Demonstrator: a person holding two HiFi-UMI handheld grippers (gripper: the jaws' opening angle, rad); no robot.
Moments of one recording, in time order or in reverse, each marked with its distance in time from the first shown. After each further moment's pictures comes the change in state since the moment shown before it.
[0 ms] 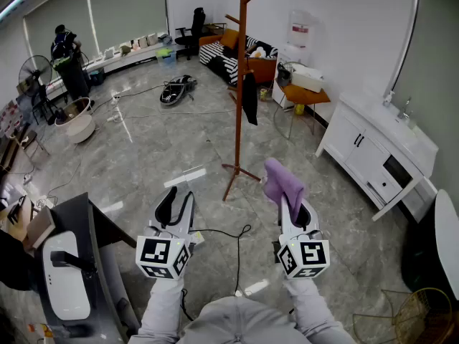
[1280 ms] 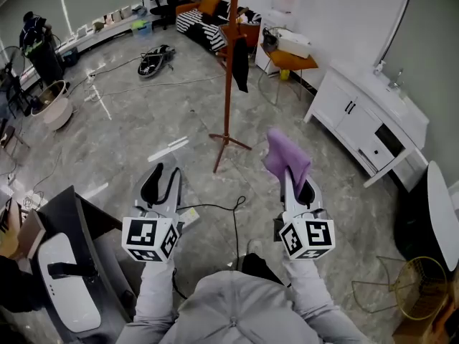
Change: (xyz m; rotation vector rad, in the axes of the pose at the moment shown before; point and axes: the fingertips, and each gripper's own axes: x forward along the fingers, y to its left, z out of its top) left arm 0.022 0.078 -0.036 -0.017 0.035 -0.063; right arm 0.034 0.032 -0.026 0.017 -0.001 -0.112
